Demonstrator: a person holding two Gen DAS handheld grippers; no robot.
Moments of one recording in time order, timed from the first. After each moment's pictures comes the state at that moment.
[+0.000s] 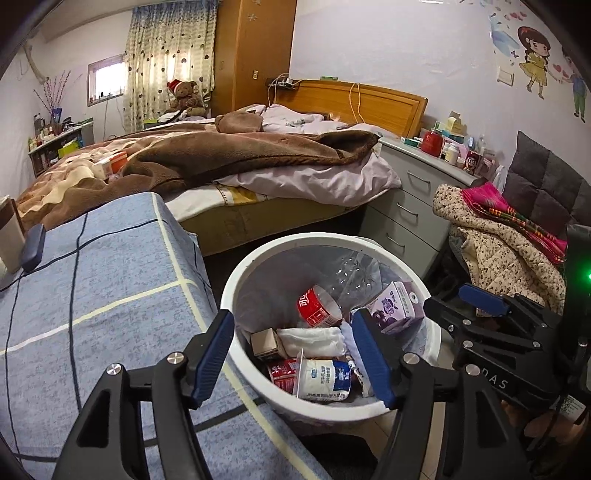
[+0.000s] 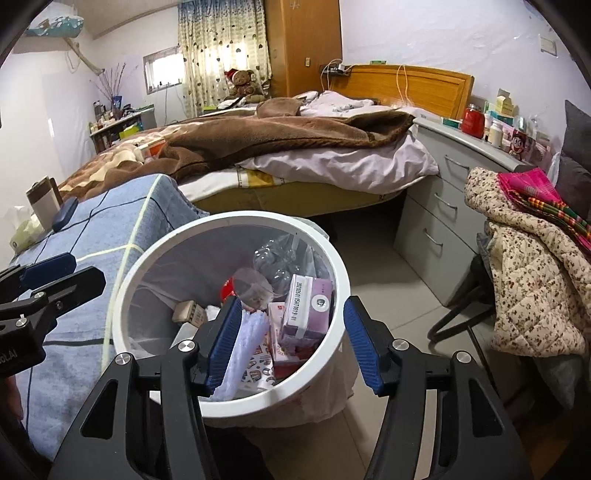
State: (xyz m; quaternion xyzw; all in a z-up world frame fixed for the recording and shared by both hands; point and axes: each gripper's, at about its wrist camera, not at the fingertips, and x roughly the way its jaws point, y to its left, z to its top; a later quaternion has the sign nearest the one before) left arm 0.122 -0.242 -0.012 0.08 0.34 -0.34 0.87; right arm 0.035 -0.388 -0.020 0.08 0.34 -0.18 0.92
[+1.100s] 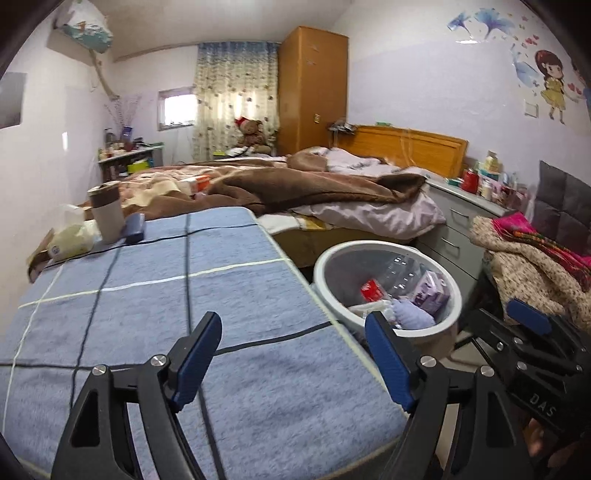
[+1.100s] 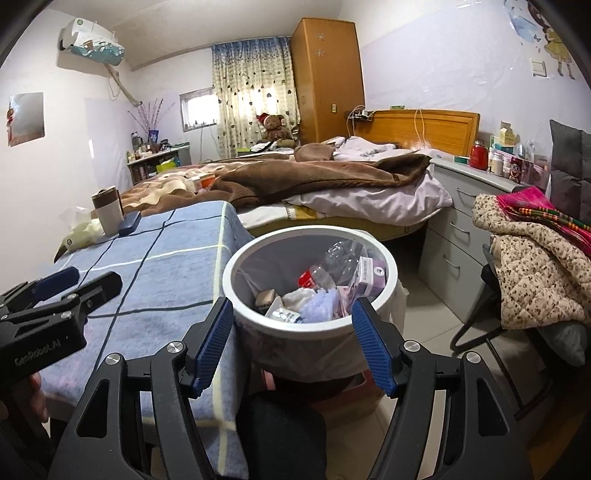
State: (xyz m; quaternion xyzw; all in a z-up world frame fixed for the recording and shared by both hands) left arm 0.035 -0.126 -0.004 0.05 0.25 -0.22 0.94; right arm -0.034 -0.304 -0.014 0.07 0.25 -0.14 0.96
